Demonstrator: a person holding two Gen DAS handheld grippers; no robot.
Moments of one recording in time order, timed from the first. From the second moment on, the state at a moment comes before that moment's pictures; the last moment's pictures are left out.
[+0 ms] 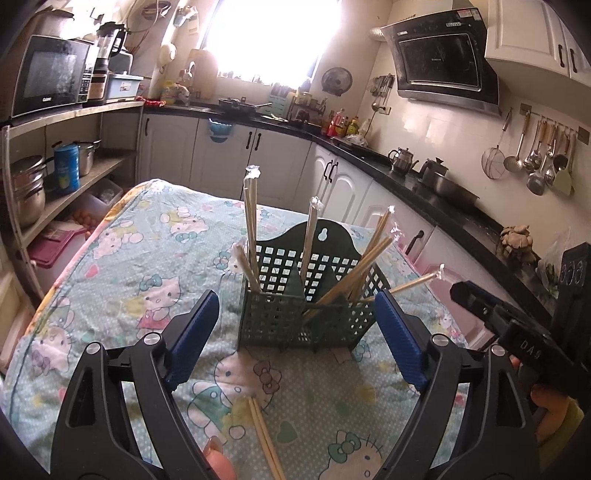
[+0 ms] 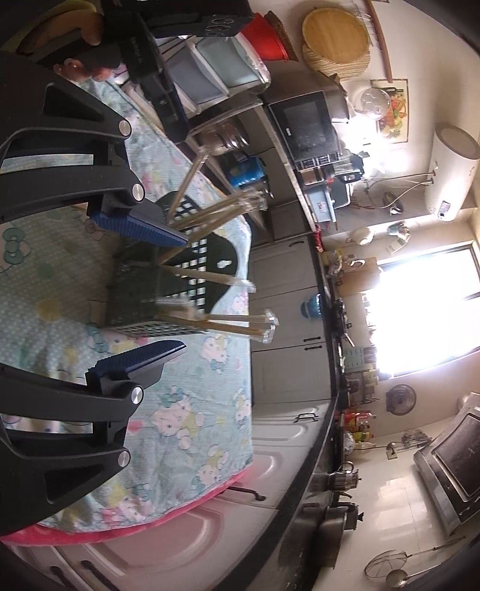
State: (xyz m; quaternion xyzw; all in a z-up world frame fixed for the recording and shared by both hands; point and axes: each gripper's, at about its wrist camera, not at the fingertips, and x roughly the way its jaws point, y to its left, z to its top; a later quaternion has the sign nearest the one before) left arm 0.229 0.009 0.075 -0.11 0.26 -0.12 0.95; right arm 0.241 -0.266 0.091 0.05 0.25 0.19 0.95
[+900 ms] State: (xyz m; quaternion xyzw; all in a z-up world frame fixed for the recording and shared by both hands) left arm 0.220 0.001 -0.024 -0.10 0.38 -0.12 0.91; right arm 0.197 -0.293 -0.009 0.06 0.40 0.16 0.90
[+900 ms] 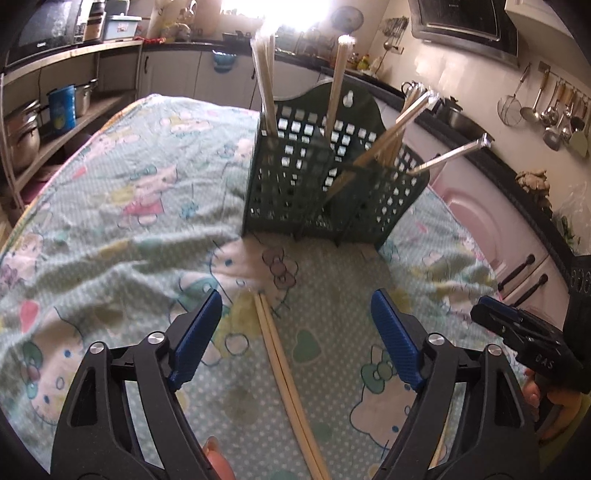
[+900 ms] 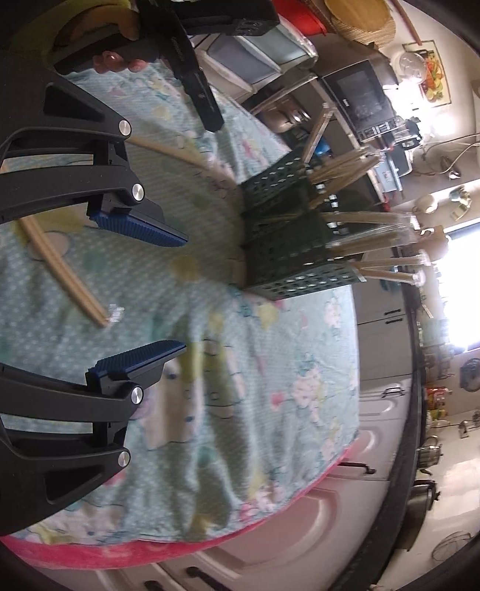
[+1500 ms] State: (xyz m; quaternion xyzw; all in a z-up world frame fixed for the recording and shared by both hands) left arm 0.222 0.003 -0.063 -0.13 0.44 -0.12 0.88; right arm 0.175 -0.289 -0.048 0.08 0.49 0.17 0.85
